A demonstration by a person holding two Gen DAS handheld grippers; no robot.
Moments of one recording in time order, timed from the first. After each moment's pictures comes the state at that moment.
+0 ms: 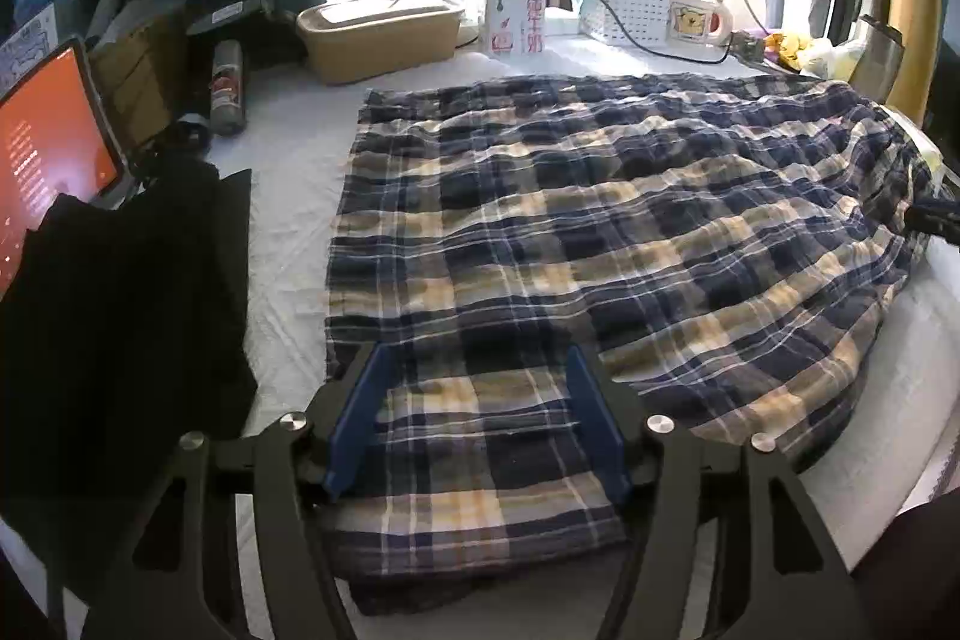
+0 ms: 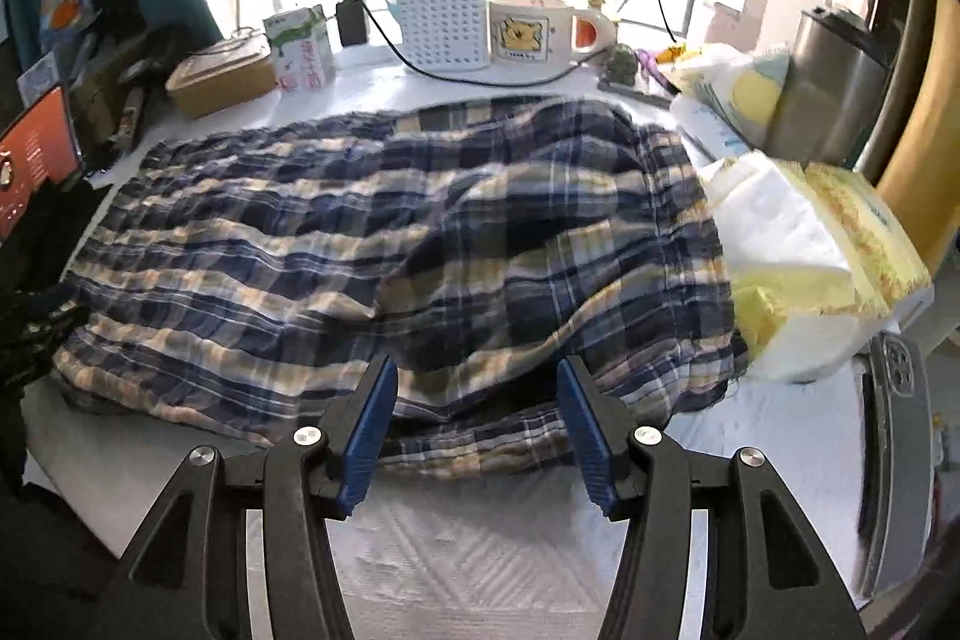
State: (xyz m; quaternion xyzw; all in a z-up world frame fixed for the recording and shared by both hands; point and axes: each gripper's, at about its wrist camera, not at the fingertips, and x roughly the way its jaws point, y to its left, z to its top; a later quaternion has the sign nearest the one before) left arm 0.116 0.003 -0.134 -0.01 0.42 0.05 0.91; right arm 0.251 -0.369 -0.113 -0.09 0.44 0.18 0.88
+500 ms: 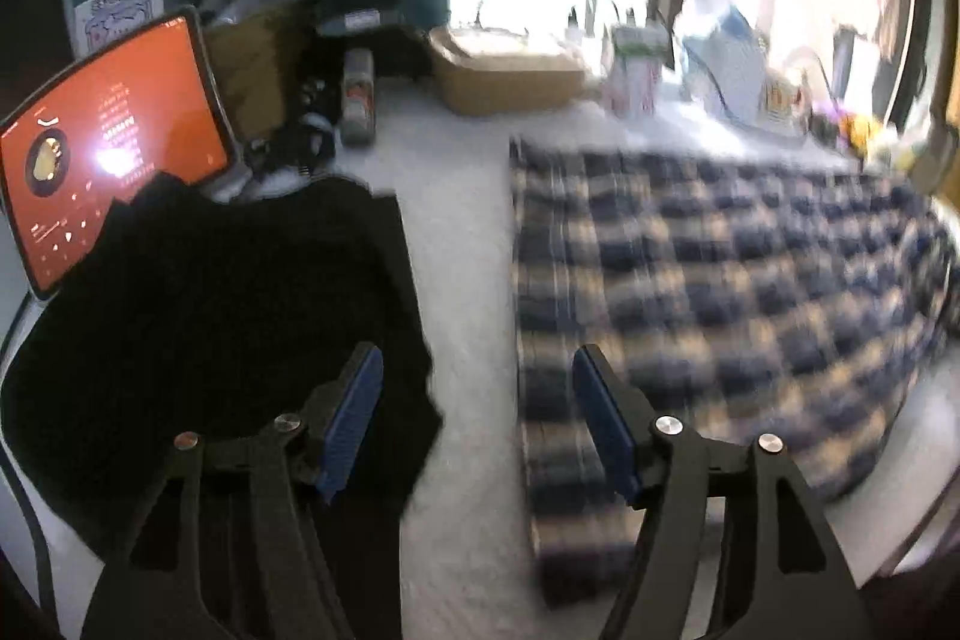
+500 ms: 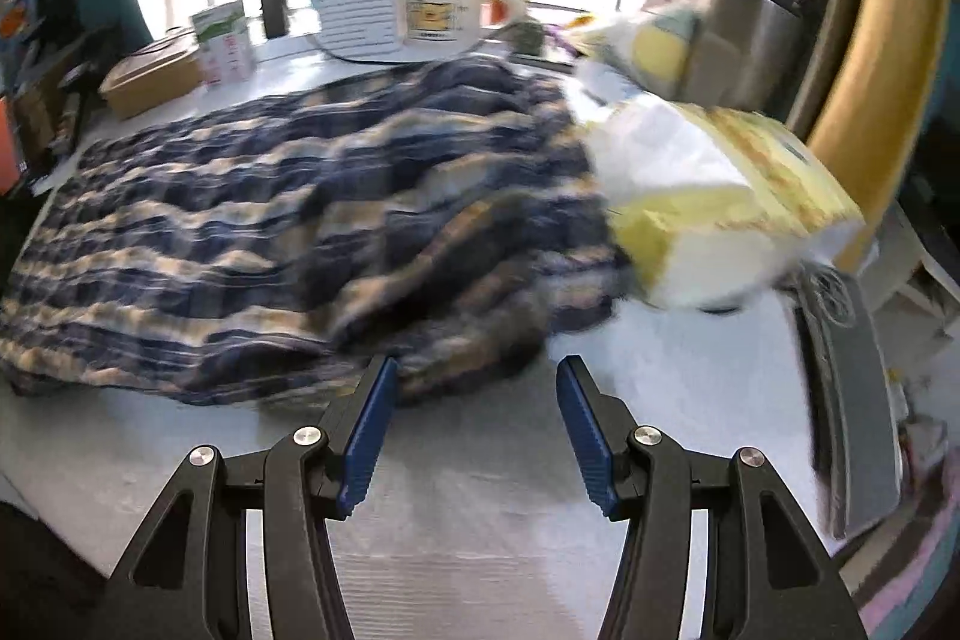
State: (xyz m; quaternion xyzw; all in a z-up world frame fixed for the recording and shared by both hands) left arm 0.103 0.063 -0.079 -0.06 0.38 0.12 0.92; right arm 0.240 -0.407 -0.125 -0.09 0.44 0.09 0.89
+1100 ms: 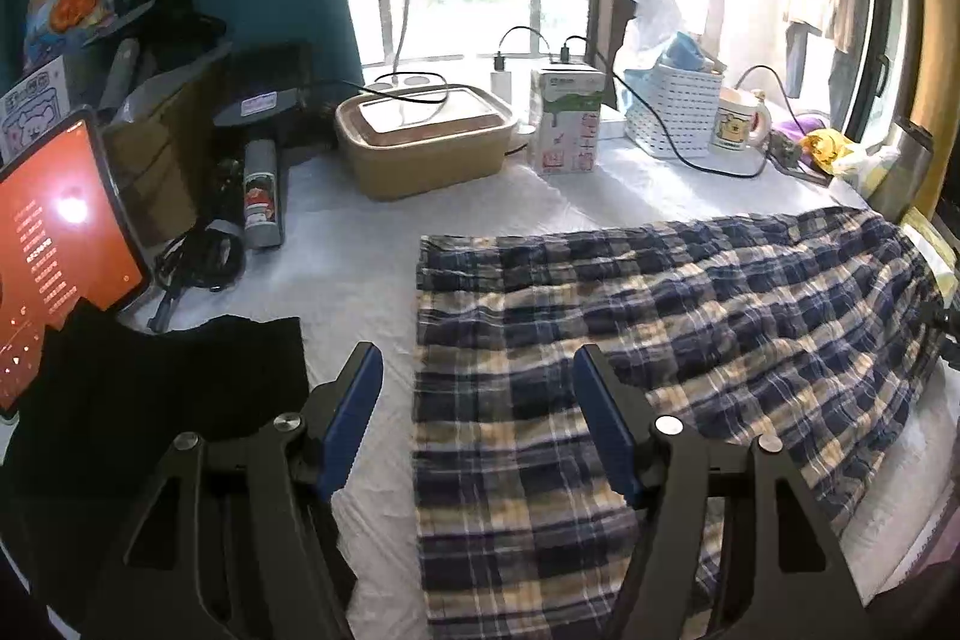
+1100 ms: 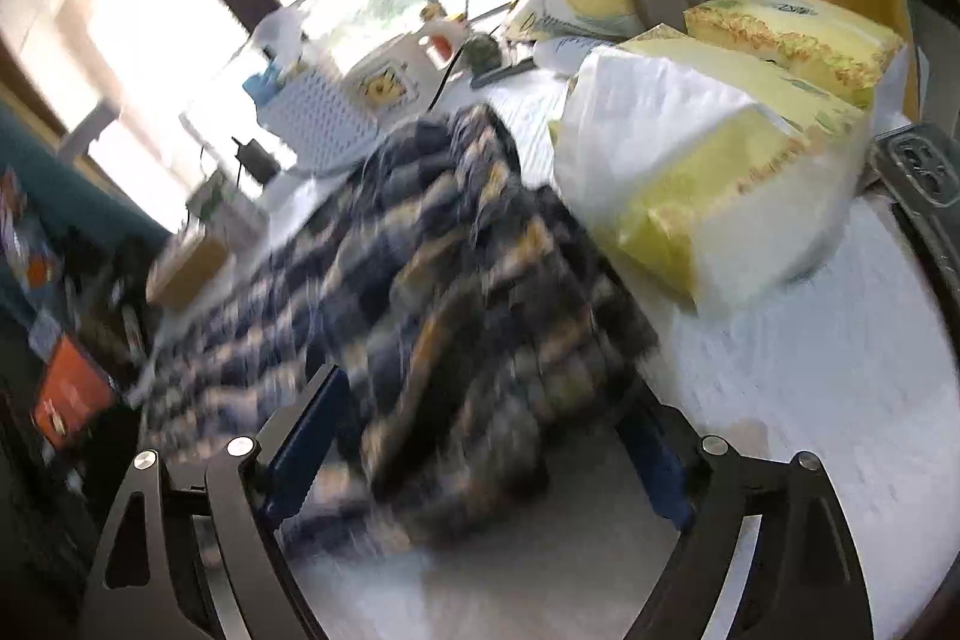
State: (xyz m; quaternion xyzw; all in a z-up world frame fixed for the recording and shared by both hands) left arm 0.169 0.044 -0.071 -0.03 0.36 0.06 0.93; right arm 0.290 -0.445 -0.137 0.19 0.43 0.13 0.87
